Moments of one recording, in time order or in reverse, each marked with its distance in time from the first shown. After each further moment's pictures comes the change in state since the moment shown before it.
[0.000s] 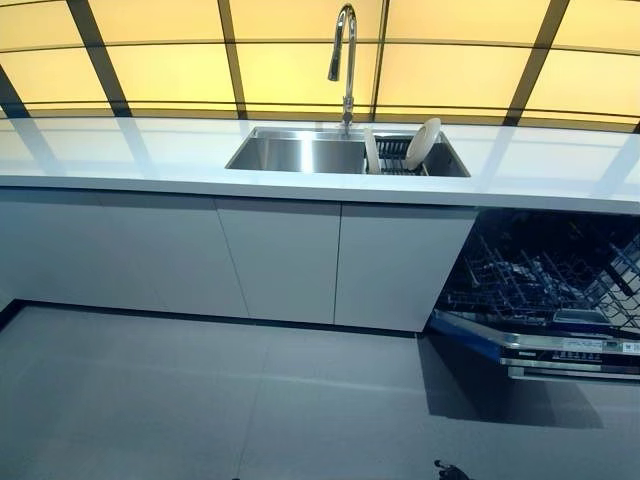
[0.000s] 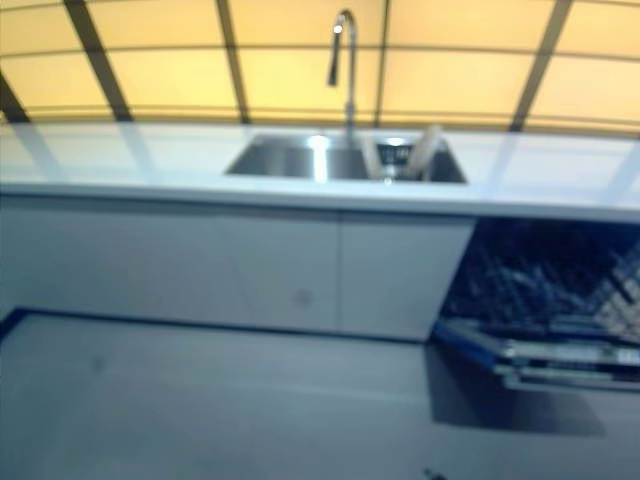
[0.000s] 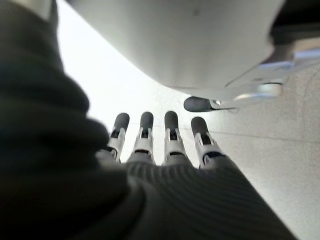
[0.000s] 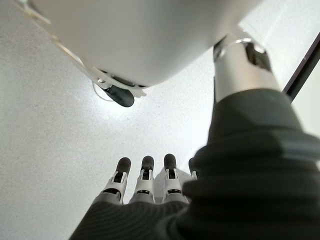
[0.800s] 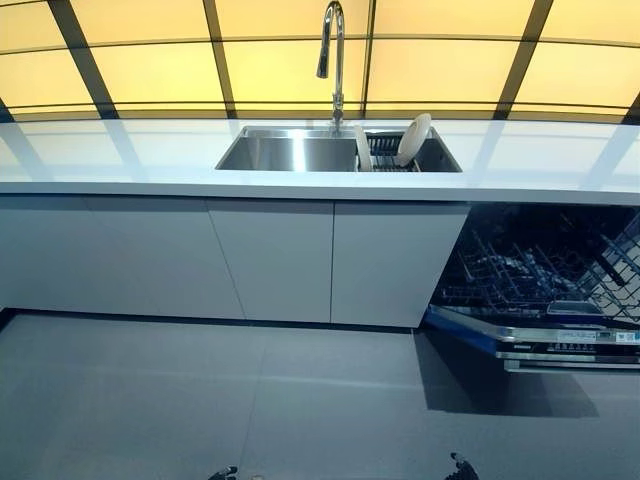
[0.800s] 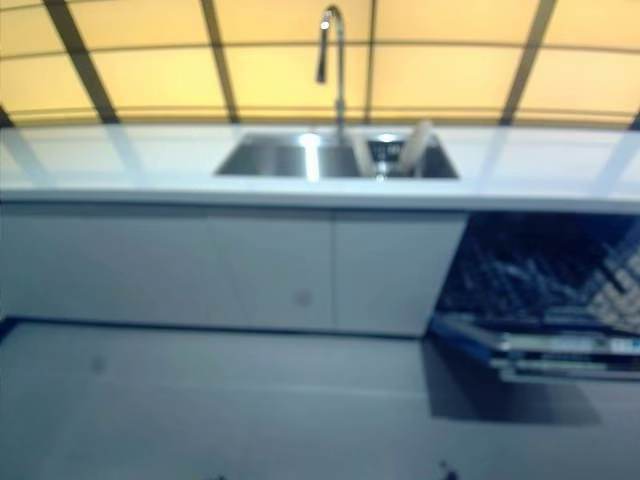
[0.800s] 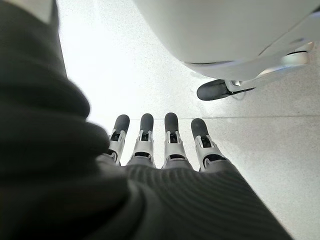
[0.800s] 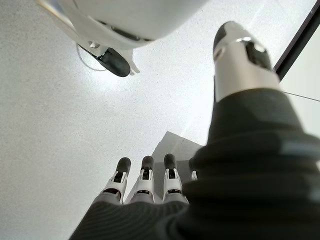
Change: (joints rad) left arm -0.017 0.014 -0.023 -0.001 0.033 -0.047 0.045; right arm 0.026 0.005 -0.037 0.023 0.001 -0.084 -0.216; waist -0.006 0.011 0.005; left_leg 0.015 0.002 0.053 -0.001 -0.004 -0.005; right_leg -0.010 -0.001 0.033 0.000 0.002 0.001
